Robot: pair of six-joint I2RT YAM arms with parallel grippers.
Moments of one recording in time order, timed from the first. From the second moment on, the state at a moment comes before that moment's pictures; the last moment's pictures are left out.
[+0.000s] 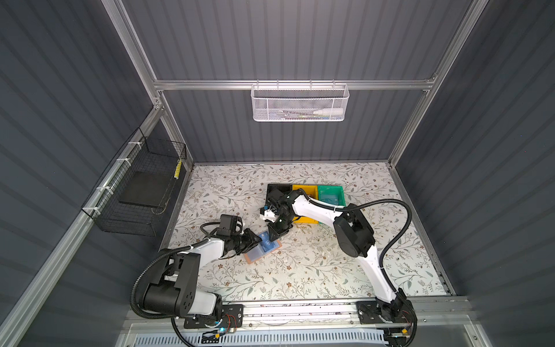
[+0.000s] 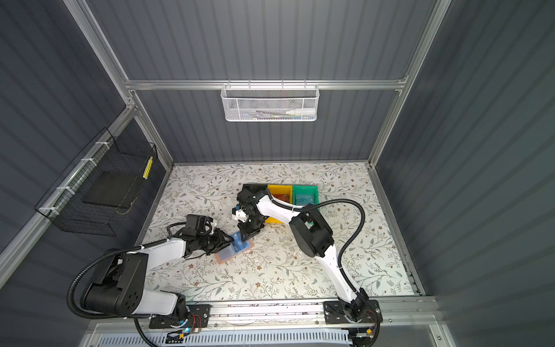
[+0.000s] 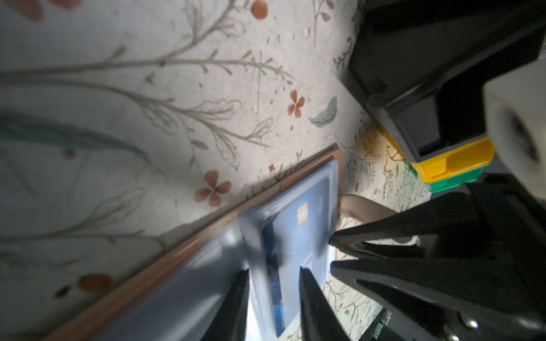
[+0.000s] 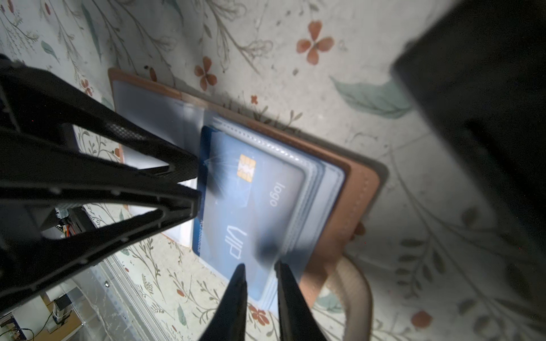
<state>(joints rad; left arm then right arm) -0.22 1.43 0.50 -0.08 0.56 -0.75 0.83 2.34 1.91 -0.97 -0.49 0.09</state>
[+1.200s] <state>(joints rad) -0.21 1.48 0.50 0.00 0.59 -0.76 0.82 2.36 1.91 -0.95 -0.54 0.11</state>
